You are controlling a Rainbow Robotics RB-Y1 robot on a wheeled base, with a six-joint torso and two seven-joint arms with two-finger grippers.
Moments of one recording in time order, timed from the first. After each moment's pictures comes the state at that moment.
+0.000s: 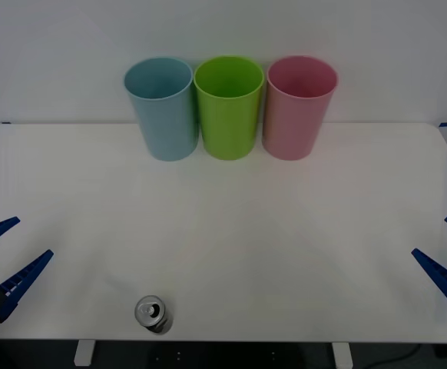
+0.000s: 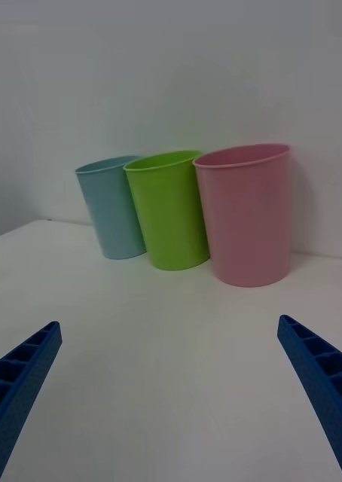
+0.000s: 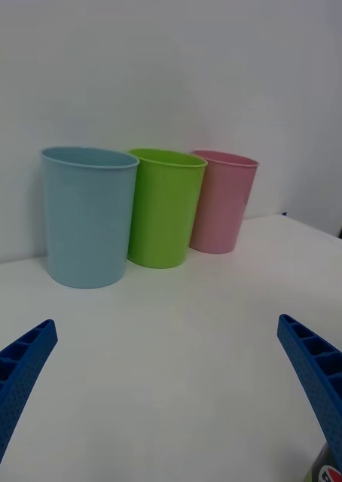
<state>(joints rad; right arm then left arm) 0.35 -0.40 -0.52 -1.66 0.96 -1.22 0.00 0.35 0.40 0.52 -1.66 -0.96 -1.22 0.00</state>
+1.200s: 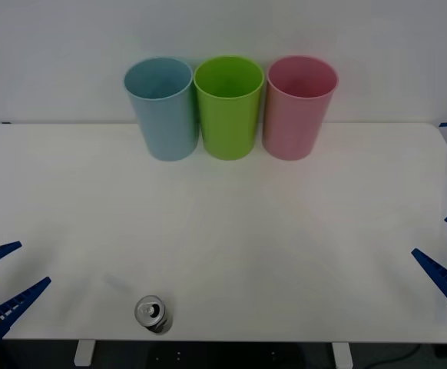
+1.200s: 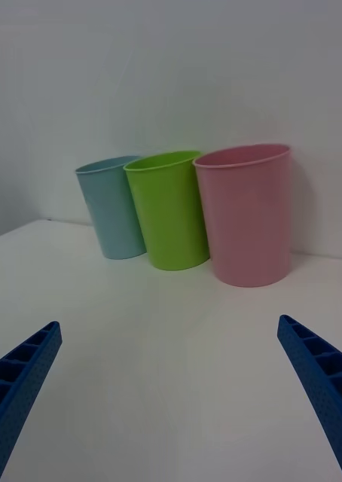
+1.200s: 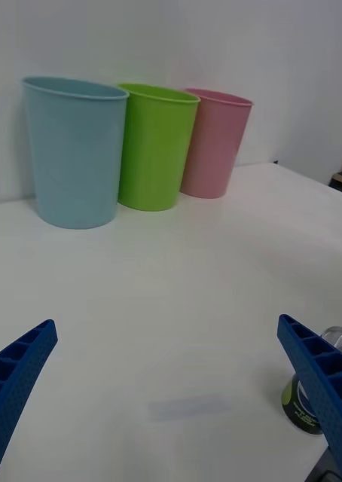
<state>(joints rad) 0.35 -0.40 -0.52 -1.66 0.96 -1.22 0.00 0.38 0.52 0.47 -1.56 -0.98 -1.24 -0.03</state>
